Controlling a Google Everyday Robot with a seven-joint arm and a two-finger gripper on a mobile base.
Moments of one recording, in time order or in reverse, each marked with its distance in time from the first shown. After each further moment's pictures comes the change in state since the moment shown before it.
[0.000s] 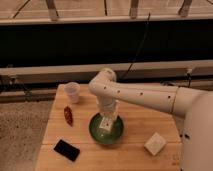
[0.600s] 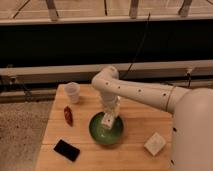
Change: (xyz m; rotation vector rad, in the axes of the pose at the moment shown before) arm 0.034 -0.004 0.022 -0.017 -0.028 0.050
